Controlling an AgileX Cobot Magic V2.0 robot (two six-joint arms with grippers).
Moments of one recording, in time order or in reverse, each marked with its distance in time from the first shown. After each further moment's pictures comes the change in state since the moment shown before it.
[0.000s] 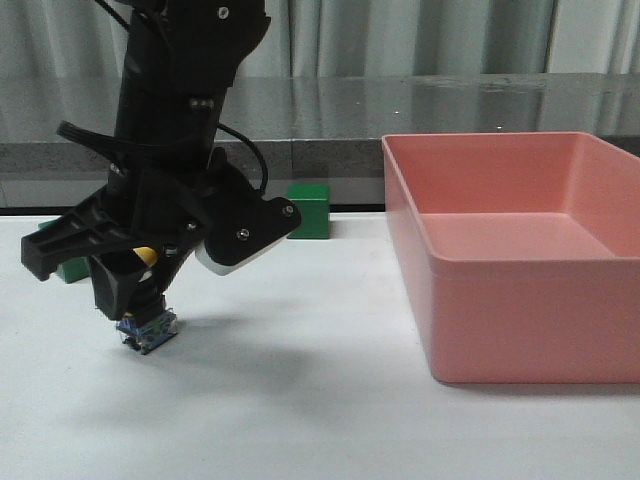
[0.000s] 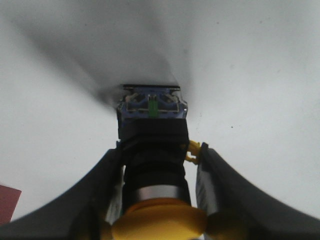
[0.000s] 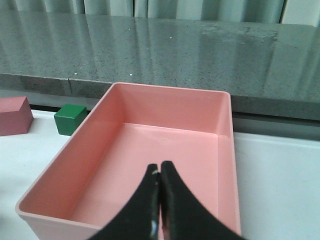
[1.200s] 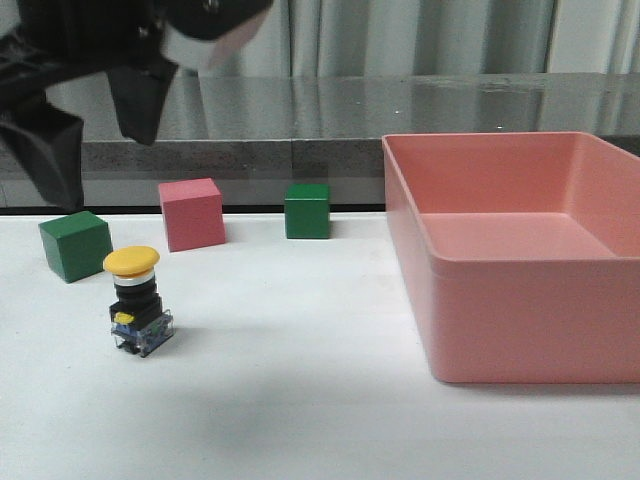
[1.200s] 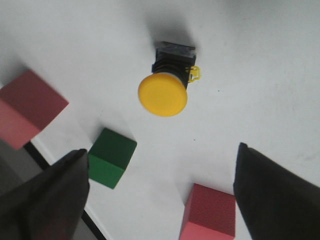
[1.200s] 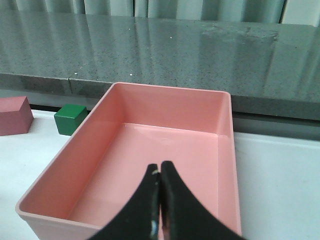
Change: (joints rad) left arm 0.000 -0.342 0.002 -0.088 0.074 -0.179; right arm 0.000 0.000 0.000 0.000 0.000 0.000
